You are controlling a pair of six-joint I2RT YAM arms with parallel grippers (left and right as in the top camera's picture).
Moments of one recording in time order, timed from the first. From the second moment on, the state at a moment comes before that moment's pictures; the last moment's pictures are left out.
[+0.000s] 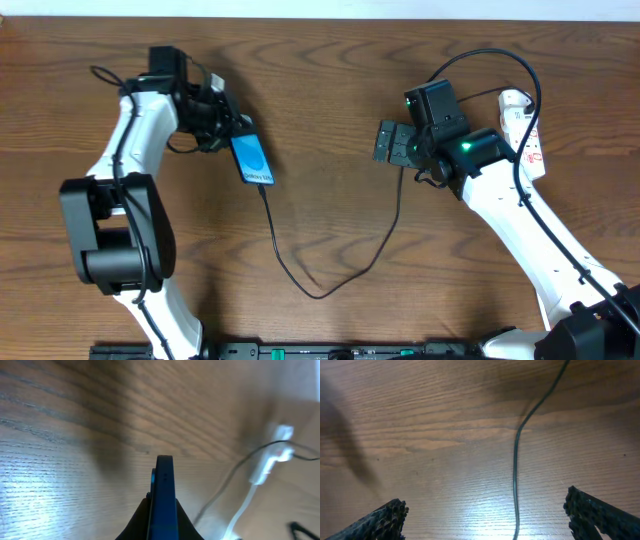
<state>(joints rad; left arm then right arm) 0.04 1.98 1.50 -0.87 0.66 -0.41 0.40 1.54 1.25 -0.74 0.07 0.57</state>
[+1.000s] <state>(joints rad) -0.14 1.98 1.49 -0.78 0.35 -0.38 0.40 1.54 1.25 -0.76 0.07 0.57</state>
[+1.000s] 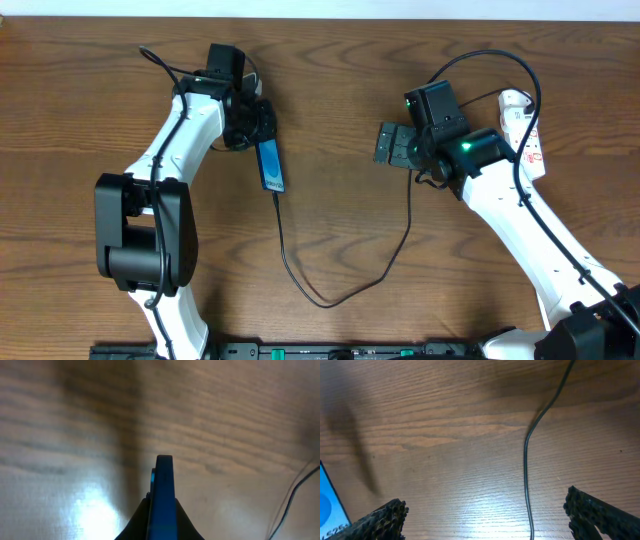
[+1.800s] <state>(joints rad) -0.14 1.98 1.35 -0.66 0.33 -0.41 0.41 1.54 1.25 -0.76 0.07 0.57</state>
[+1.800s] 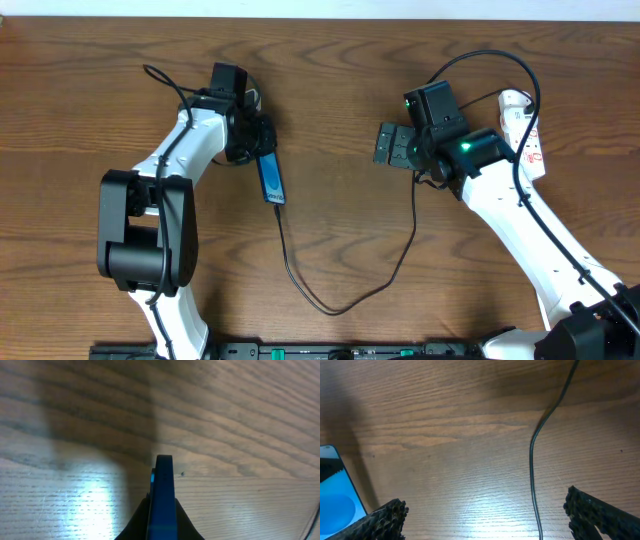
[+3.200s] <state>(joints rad) -0.14 2.01 1.33 -0.64 0.30 -0.47 0.41 1.54 1.22 -0.75 0.07 0.56</state>
